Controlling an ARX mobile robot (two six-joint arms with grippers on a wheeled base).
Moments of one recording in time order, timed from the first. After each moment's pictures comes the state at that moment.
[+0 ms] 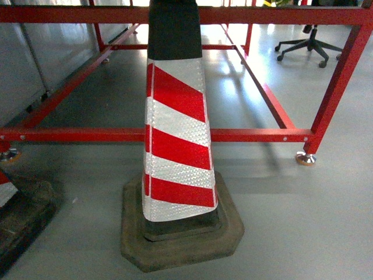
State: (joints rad) left arm 0.00 0.01 0.01 0.00 0.00 0.00; right arm 0.00 0.00 0.01 -0.01 0.00 0.00
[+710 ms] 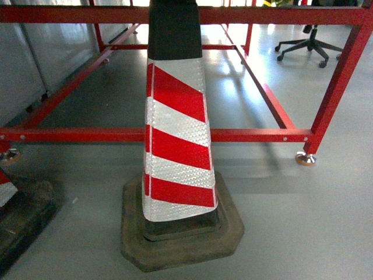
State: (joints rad) left arm 0.00 0.01 0.01 0.00 0.00 0.00; right arm 0.00 0.00 0.01 -0.01 0.00 0.00
